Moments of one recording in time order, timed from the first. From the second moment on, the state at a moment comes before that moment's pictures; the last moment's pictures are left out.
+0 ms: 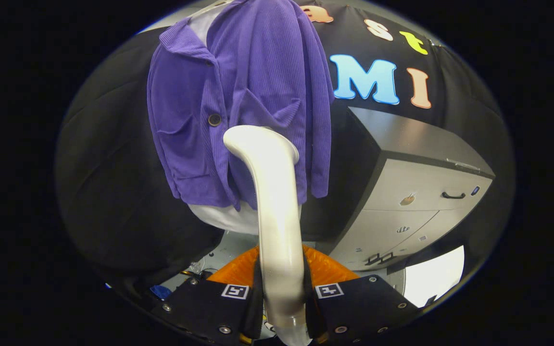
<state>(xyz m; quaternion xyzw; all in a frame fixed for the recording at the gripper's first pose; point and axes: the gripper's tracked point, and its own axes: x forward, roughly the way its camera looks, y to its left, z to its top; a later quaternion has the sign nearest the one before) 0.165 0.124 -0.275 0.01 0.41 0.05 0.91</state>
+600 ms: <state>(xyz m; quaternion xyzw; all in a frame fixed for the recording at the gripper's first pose) 0.116 0.117 -0.332 0.02 0.49 0.06 0.87</state>
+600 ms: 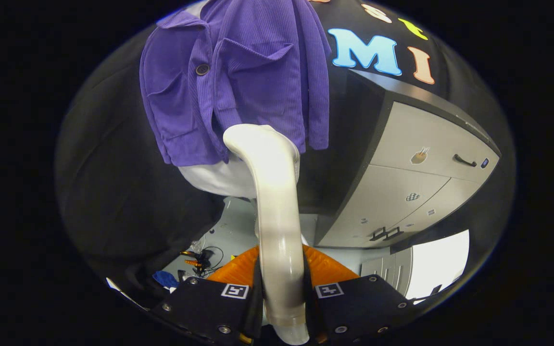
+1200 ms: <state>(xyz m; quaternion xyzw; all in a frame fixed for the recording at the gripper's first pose) 0.081 0.136 -0.247 0.06 0.44 0.13 0.88</state>
